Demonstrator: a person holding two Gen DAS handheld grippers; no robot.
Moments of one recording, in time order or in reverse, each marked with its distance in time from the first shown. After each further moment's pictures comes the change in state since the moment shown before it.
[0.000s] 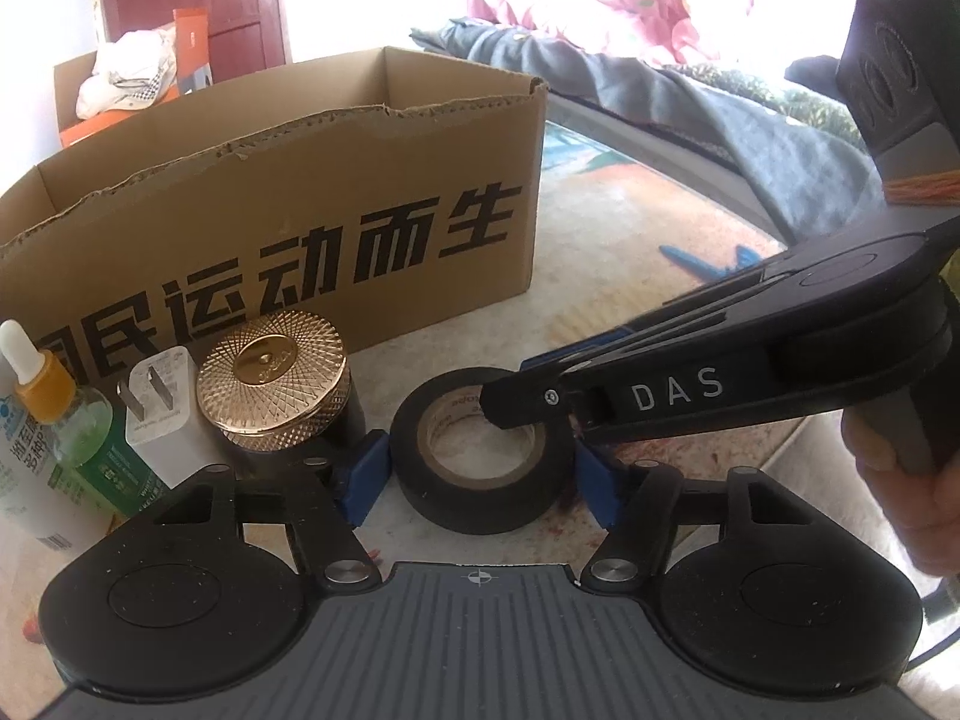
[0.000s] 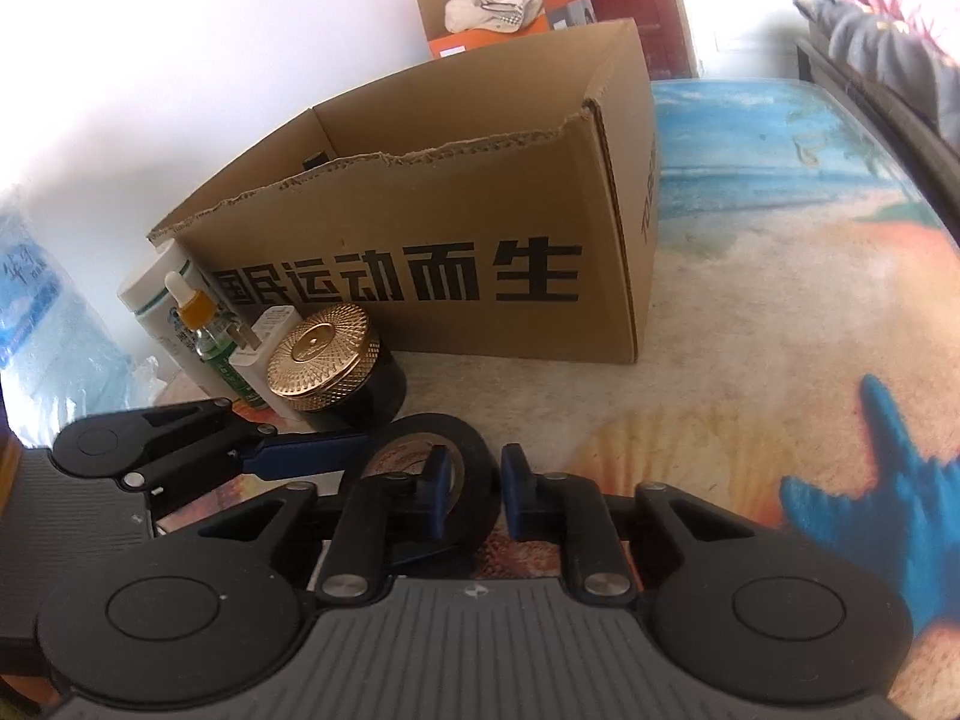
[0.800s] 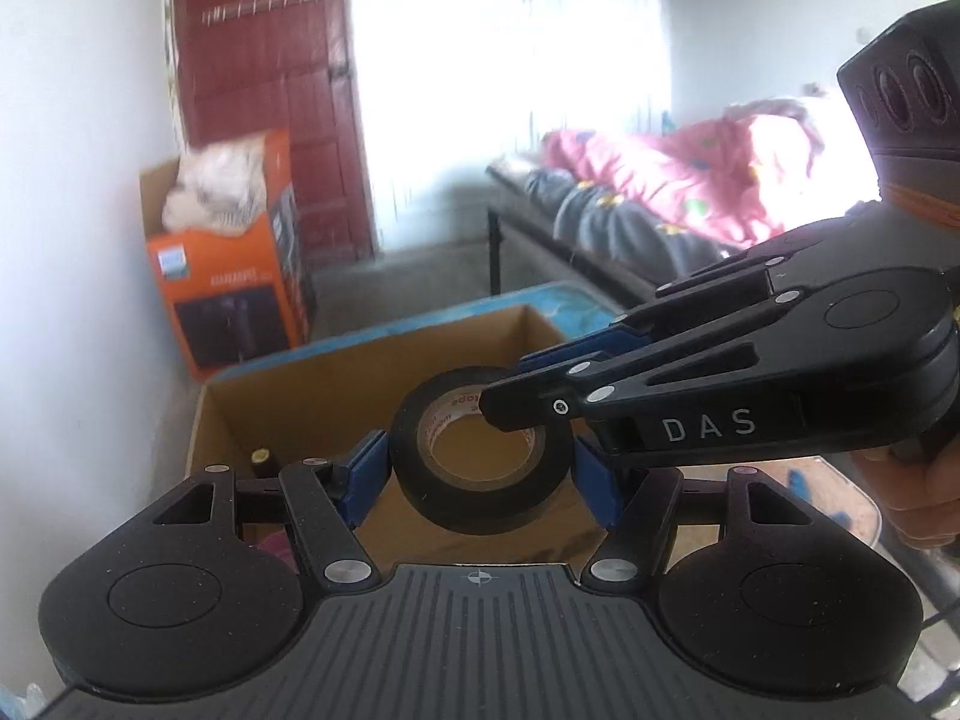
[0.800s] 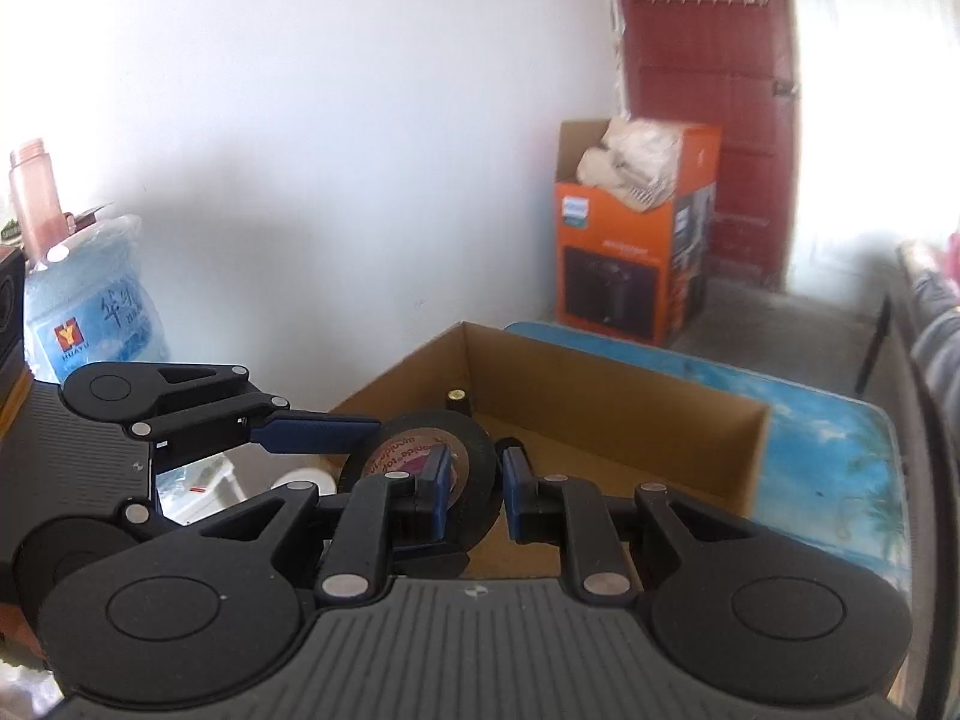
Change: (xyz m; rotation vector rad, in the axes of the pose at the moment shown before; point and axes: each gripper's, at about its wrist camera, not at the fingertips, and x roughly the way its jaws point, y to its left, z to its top) left arm -0.098 0.080 0.115 -0.038 -0.171 0.112; right arm -0.049 0.100 0.156 -0.340 -0.135 0.087
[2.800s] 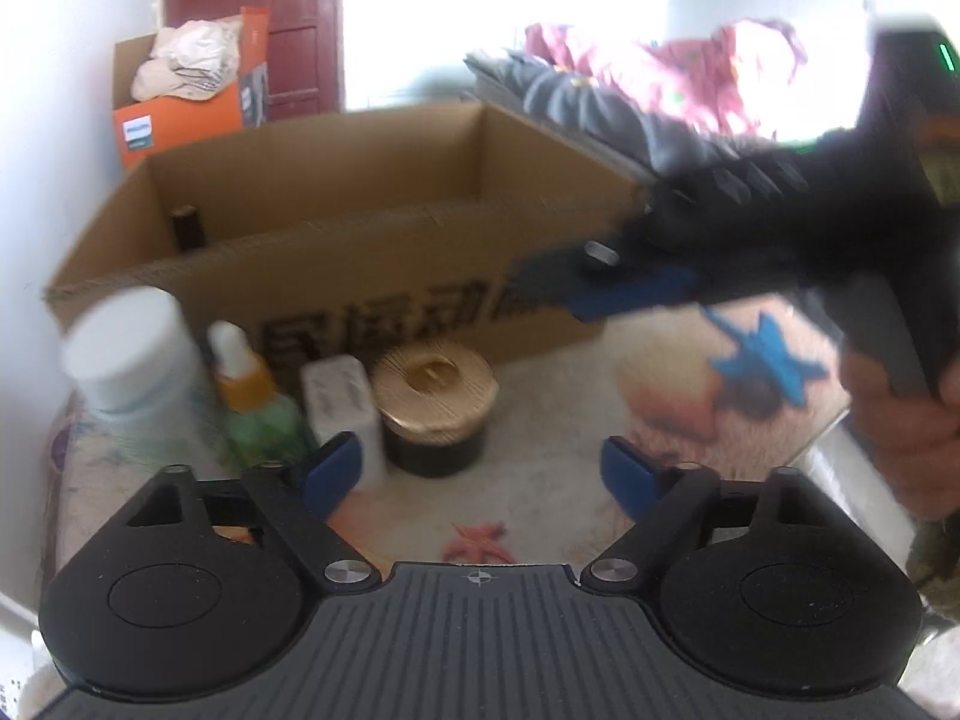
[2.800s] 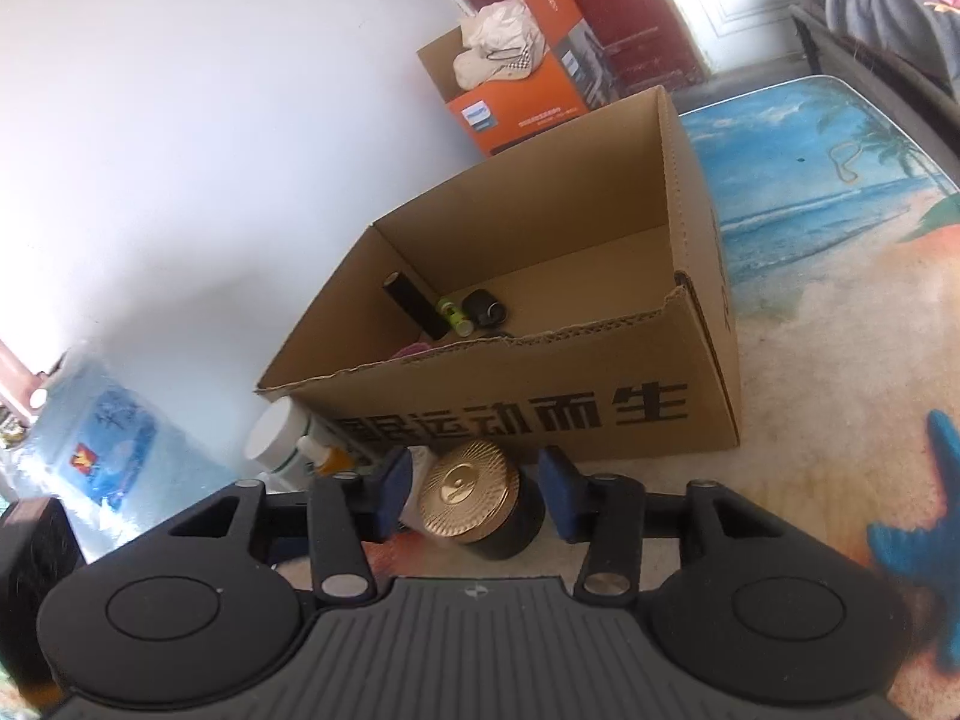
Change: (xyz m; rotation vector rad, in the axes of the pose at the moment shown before) left arm 0.019 -0.035 -0.120 -0.047 0.149 -0.088; right arm 0.012 -0.047 -0.130 0.534 0.010 0.062
